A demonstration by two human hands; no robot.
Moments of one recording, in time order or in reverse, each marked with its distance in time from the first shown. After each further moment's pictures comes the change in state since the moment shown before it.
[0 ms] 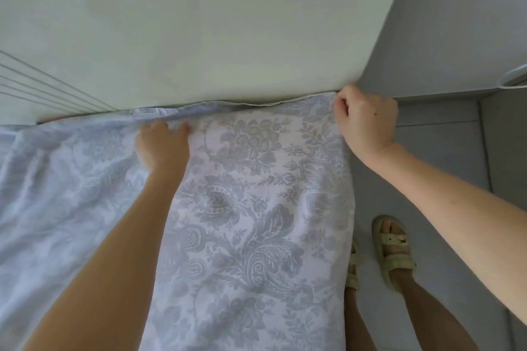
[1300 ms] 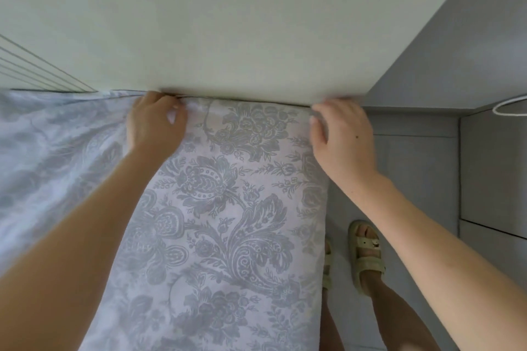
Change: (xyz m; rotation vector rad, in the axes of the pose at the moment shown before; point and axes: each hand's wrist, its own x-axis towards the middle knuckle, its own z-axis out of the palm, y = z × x) left_hand 0.022 -0.004 0.013 -0.115 0.045 0.360; right_hand -0.009 -0.041 -0.013 0.114 -0.227 -0.038
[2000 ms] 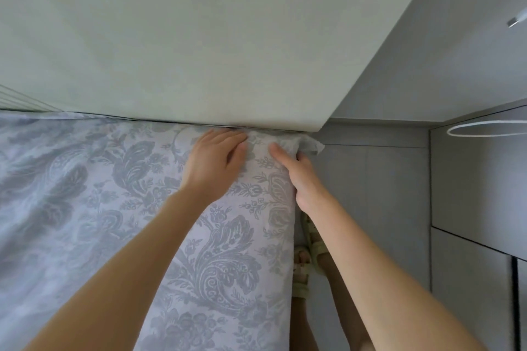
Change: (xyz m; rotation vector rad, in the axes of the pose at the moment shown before) left_hand -0.038 0.116 0.028 -0.254 -0.211 0.293; right_hand -0.007 0.017 0.032 1.306 -0.465 1.130
